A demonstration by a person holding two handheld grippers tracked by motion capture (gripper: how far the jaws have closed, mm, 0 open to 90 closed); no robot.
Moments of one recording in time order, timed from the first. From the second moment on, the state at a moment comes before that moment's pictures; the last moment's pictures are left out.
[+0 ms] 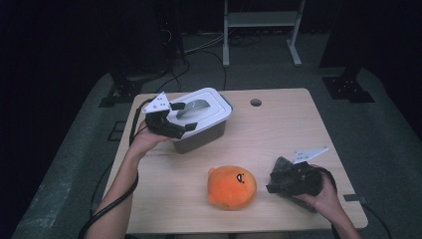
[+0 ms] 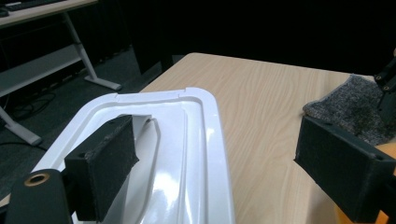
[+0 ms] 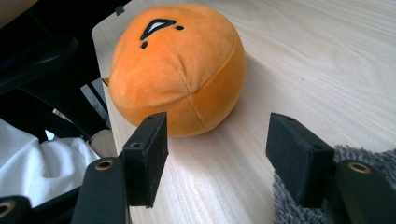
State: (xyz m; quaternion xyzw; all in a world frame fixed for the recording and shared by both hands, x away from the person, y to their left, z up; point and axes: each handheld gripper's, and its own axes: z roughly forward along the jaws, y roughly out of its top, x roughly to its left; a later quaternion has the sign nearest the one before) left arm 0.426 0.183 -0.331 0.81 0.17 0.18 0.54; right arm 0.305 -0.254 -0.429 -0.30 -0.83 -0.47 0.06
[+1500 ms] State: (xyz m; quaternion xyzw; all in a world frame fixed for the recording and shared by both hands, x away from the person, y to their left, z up) left arm 0.491 0.173 -0.334 0.84 0.20 0.20 0.46; right arm 0.310 -0.256 -0.431 -0.30 -0.83 -0.47 0.07
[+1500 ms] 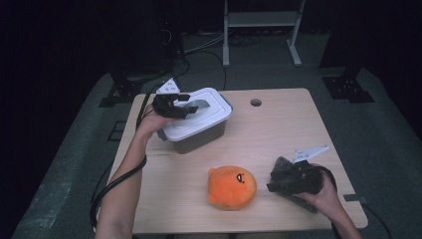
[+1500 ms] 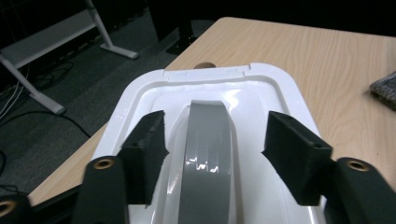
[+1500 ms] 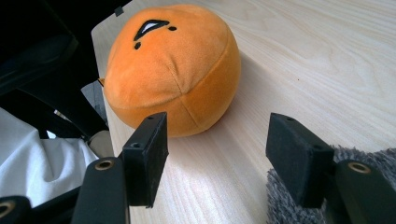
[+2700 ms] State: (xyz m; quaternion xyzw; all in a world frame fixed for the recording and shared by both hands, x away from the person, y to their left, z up) left arm 0.492 0.168 -0.331 0.87 0.19 0.21 0.41; right arm 0.307 -0.259 -0.429 -0.30 -0.83 -0.47 0.06
